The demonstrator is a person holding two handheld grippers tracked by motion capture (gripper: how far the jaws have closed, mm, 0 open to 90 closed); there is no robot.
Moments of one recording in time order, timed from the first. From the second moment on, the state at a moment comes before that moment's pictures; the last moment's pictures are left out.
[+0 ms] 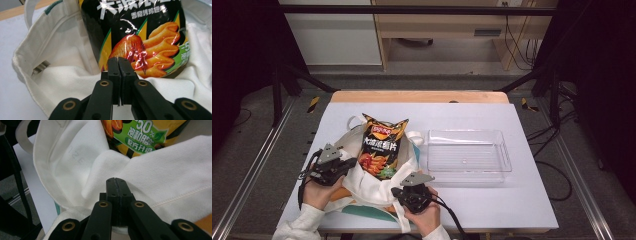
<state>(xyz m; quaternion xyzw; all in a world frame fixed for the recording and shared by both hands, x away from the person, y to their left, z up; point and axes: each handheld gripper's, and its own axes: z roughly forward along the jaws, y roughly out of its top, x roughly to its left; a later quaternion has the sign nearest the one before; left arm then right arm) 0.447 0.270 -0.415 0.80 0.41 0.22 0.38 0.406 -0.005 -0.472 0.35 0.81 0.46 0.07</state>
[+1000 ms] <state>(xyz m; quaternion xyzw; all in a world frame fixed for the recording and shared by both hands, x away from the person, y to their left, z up) 0.425 0.290 -0.456 0.83 0.42 0.20 0.30 0.416 -0.020 -0.470 0.38 0.81 0.43 0.13</state>
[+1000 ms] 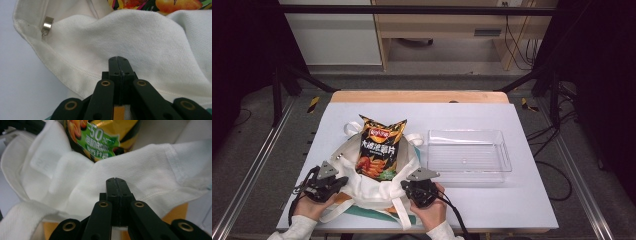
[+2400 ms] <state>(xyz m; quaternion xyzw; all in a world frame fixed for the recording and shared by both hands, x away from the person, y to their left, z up) 0.442 0.308 -0.466 0.82 0.45 0.22 0.29 0.416 -0.052 -0.490 0.44 0.78 0.41 0.18</state>
